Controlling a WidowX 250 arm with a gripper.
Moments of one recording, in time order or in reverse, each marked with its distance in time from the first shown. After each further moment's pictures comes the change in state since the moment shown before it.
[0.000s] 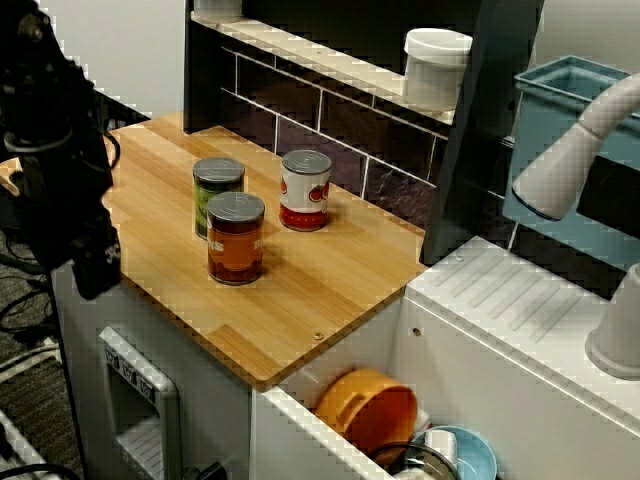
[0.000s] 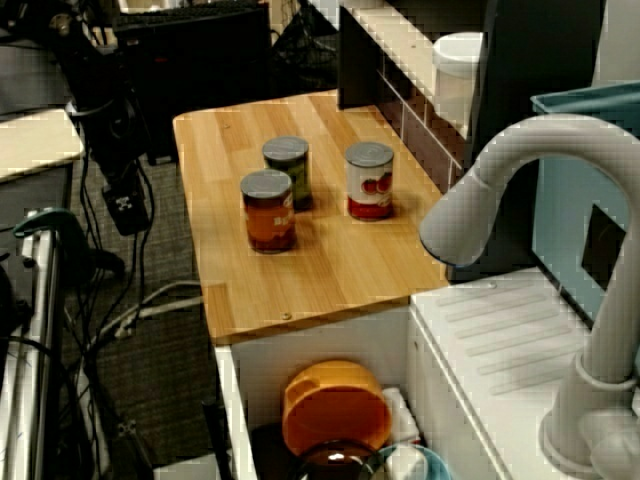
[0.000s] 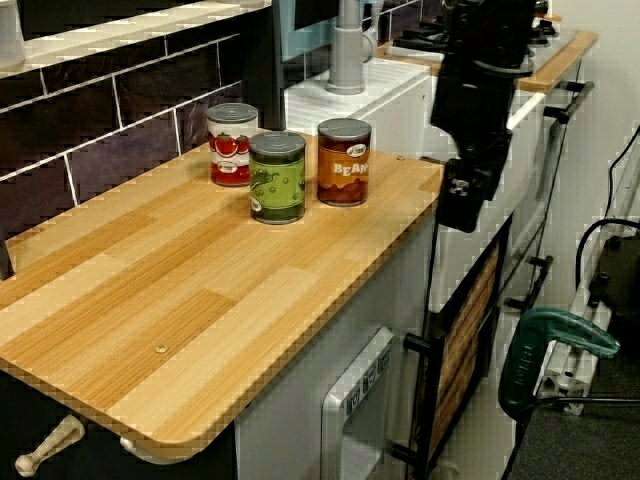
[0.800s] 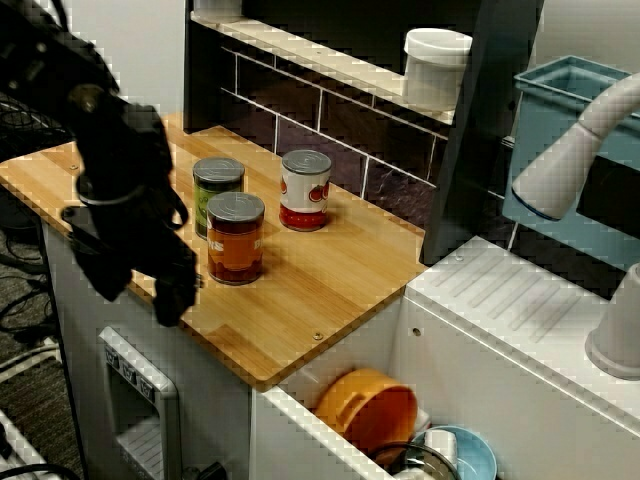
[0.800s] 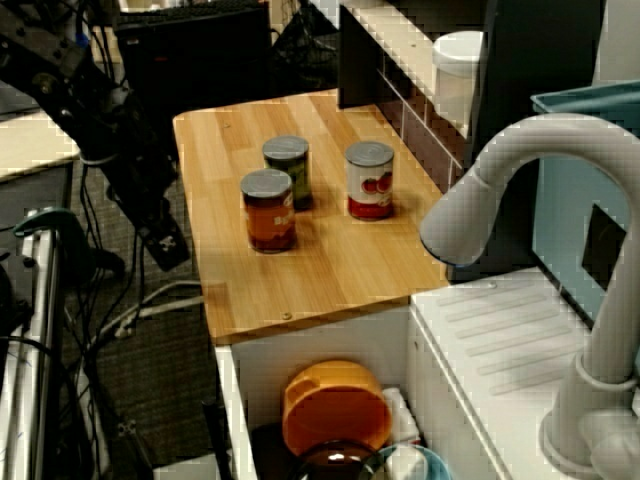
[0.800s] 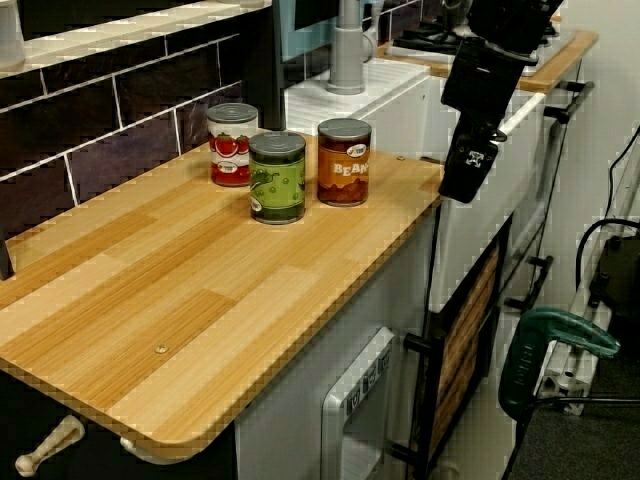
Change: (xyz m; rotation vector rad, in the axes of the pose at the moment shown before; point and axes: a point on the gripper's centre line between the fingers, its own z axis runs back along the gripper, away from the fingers) arm 0.019 -0.053 -0.009 0.084 -0.144 0.213
